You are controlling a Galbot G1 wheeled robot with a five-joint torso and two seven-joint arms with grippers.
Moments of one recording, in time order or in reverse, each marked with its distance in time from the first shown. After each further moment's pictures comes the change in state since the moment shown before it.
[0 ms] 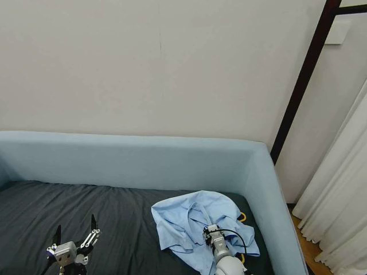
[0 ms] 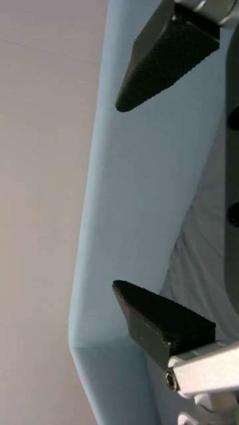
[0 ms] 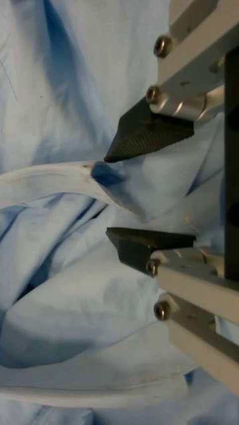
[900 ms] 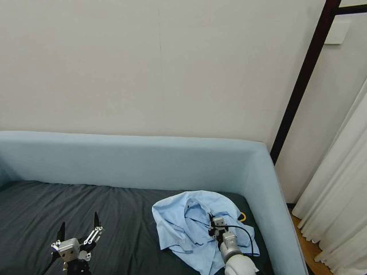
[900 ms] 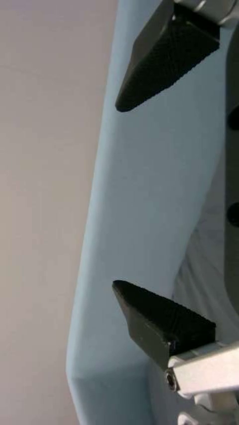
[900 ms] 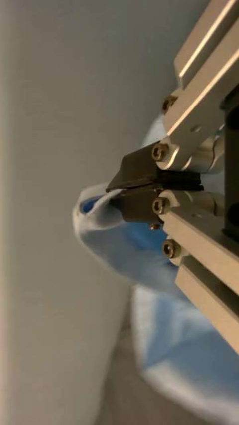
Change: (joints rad) left arm -0.049 0.043 0.030 0.033 -0.055 -0.015 0.049; right arm -0.060 -0.120 0.162 0.282 0.105 0.336 -0.291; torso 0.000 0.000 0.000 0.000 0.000
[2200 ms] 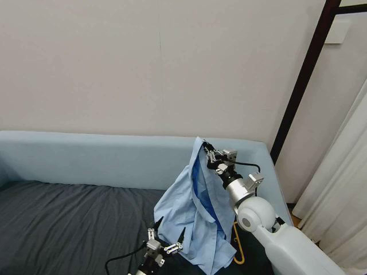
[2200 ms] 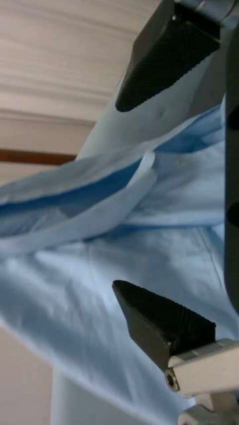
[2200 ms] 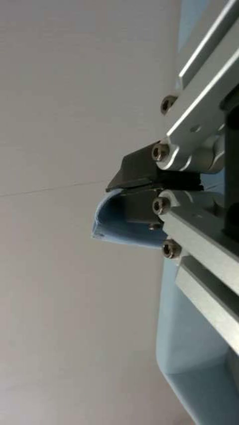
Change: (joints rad) left arm -0.308 0.071 0.390 0.478 -0.022 -0.200 0.652; right arm 0.251 -0.095 0.003 0.305 0.308 -0.069 0.017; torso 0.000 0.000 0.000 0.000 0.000
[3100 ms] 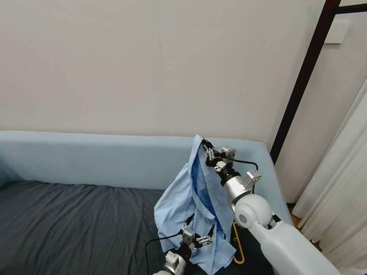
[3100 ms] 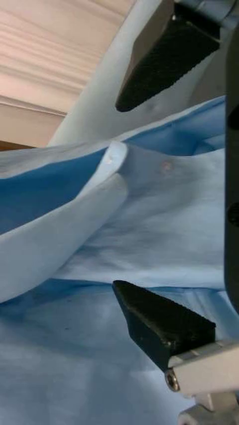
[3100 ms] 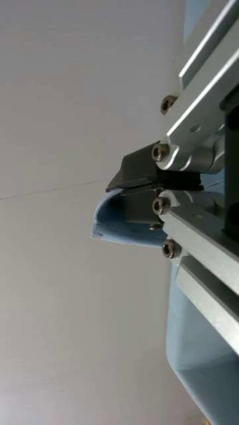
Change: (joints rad) left arm -0.274 -0.118 0.214 0.312 -0.009 0.062 -0.196; right arm -0.003 0.037 0.027 -0.004 0.001 -0.004 -0.011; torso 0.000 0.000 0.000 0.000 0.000
